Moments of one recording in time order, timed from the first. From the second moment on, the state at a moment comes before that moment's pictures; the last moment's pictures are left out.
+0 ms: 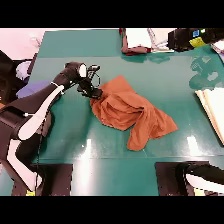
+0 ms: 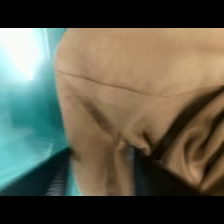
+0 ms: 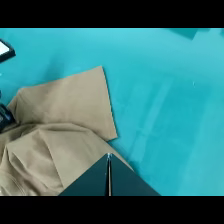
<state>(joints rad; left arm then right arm) -0.43 -1.85 1.63 1.41 -1.21 -1.62 0.31 -1.27 1.91 -1.52 1.45 1.68</state>
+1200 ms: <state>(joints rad) -0.38 -1.73 1.72 1.46 -1.27 -1.56 -0.16 -1.08 0.67 -1.28 1.13 1.69</state>
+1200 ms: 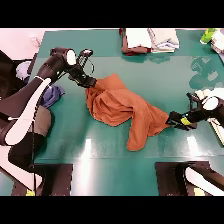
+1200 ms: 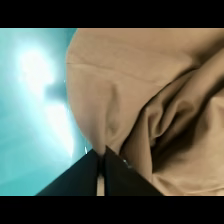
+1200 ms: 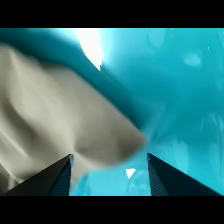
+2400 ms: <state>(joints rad) -0.38 -0.97 1.99 1.70 -1.19 -1.56 -0.03 -0.77 1.70 -1.47 1.18 1.66</state>
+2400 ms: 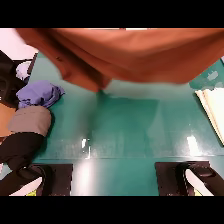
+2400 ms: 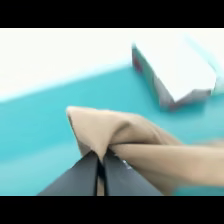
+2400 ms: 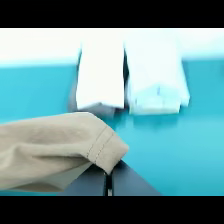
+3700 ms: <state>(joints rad) -0.22 -1.62 1.64 1.68 -1.07 -1.61 0.01 -1.54 1.62 -1.56 1.21 1.61</state>
